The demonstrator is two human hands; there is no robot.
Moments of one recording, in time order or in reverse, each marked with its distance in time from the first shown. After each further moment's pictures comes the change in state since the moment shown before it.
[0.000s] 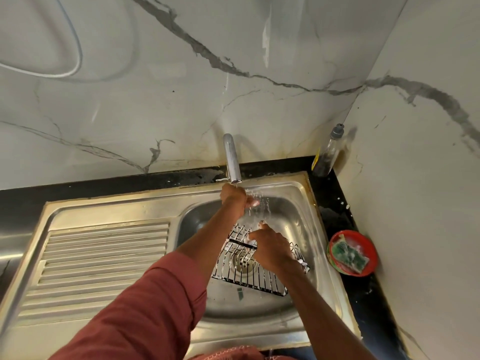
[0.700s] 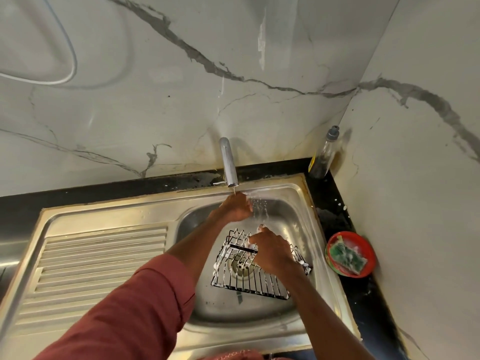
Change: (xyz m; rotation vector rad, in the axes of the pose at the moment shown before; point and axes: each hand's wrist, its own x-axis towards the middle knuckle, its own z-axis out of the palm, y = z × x) left_hand -0.004 -0.004 -0.017 1.019 -0.389 0.520; right_hand 0.003 0.012 0.000 -0.007 -0.006 -0.028
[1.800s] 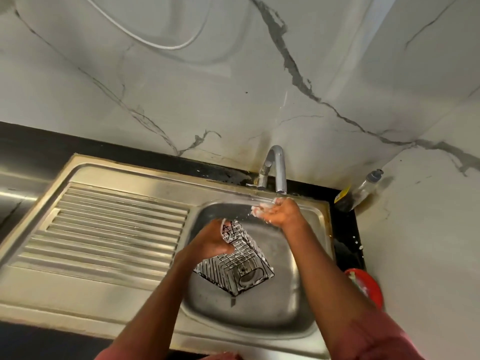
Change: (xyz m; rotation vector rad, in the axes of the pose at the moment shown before) left_hand -0.136 -0.110 0.021 -0.552 0.171 -0.105; right_hand 0.107 -0.051 -0.047 1.414 -0.093 0.510
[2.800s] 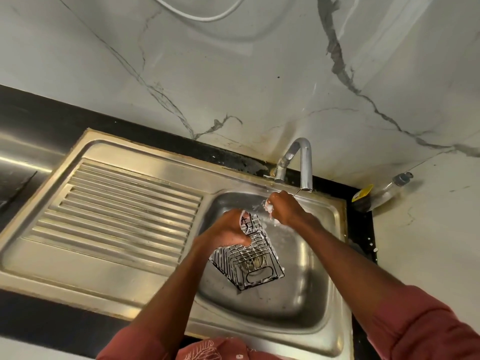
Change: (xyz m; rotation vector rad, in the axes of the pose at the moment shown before) left_hand 0.010 0.005 -0.007 -0.001 -0.087 0.001; right_hand 0.027 0.010 0.026 -1.894 0.023 -0.699
